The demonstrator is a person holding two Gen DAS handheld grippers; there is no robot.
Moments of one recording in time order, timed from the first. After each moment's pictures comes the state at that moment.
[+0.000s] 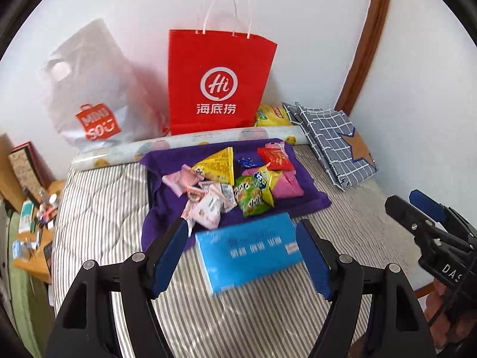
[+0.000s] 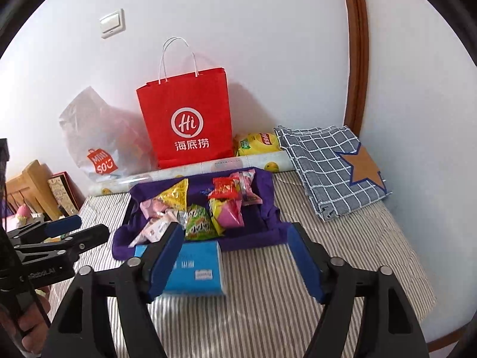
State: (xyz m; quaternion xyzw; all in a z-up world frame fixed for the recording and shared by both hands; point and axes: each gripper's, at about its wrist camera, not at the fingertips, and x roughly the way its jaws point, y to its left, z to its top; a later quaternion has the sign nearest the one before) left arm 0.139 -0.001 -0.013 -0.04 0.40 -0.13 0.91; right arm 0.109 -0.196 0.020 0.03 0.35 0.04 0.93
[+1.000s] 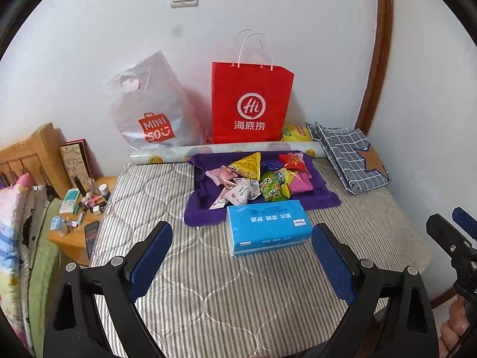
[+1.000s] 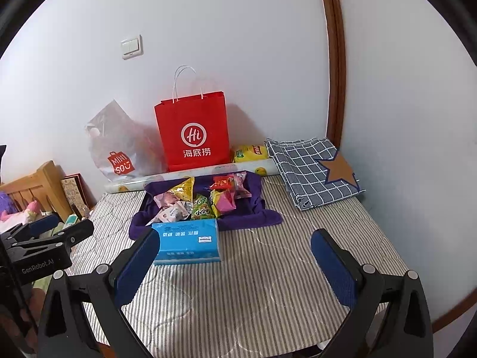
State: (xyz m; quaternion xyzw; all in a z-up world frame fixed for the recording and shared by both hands) left arm 0.026 -0.001 0.021 -0.03 0.34 -0.03 0.94; right arm 0.002 -0.218 0.054 0.04 0.30 0.03 0.95
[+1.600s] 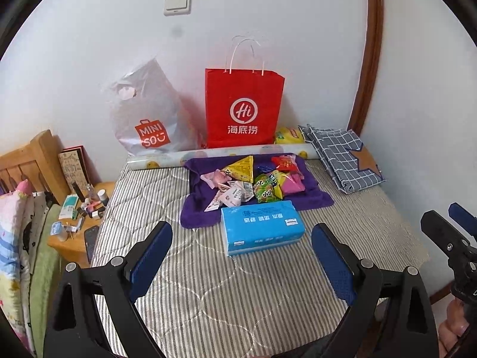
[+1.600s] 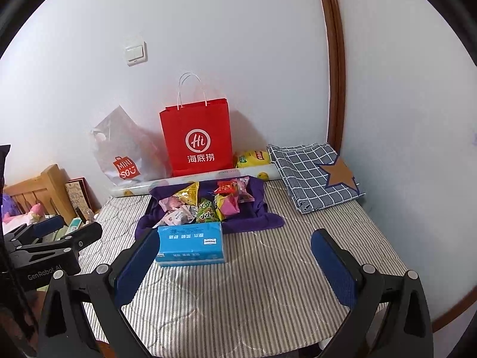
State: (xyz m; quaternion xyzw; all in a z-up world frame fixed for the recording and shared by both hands) left arm 0.012 -0.010 0.030 -0.02 0.33 -0.04 0.94; right arm -0.012 -0.217 0.062 0.04 0.29 0.04 0.95
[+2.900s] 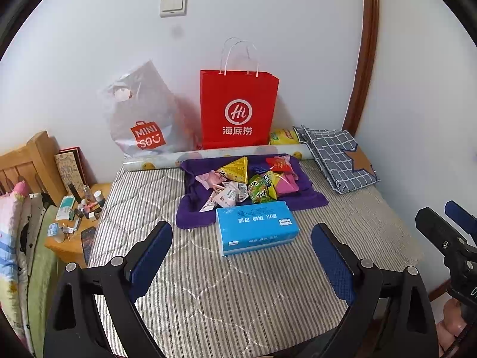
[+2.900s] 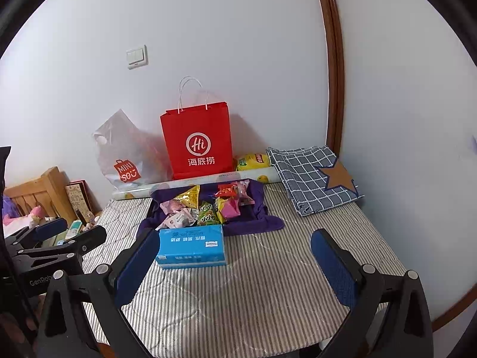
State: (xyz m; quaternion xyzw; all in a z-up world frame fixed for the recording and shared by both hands) left arm 0.010 -0.016 0.034 -0.02 0.33 -0.05 0.94; right arm -0.014 -0.215 0.066 0.04 0.29 0.04 0.96
